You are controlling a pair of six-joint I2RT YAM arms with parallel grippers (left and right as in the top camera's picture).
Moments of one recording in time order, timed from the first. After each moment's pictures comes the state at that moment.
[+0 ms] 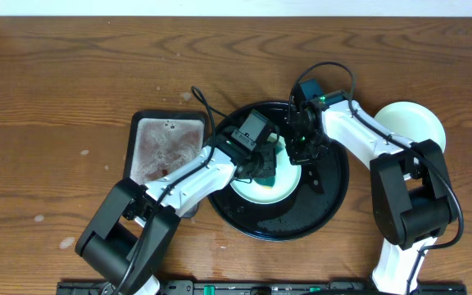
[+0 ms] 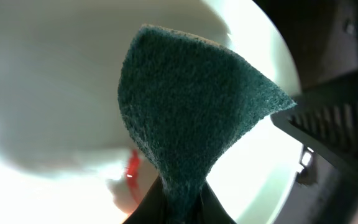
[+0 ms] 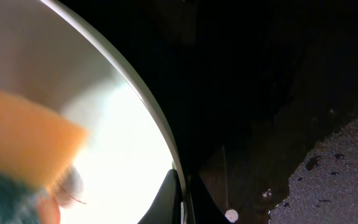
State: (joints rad) left arm -0.67 1.78 1.05 -0.42 0.18 -0.69; right arm 0.38 2.00 1.33 -0.93 -0.19 0.17
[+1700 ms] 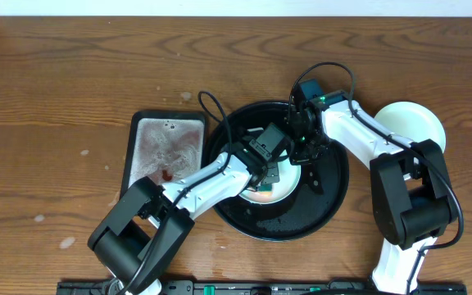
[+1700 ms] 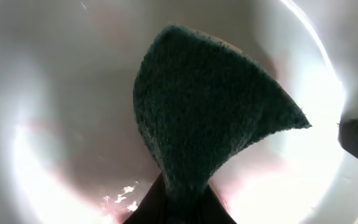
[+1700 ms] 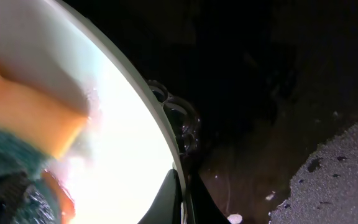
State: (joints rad) left arm -0.75 1.83 1.07 -0.51 -0.06 -0.85; right arm 0.38 2.00 1.33 -0.93 -0.19 0.17
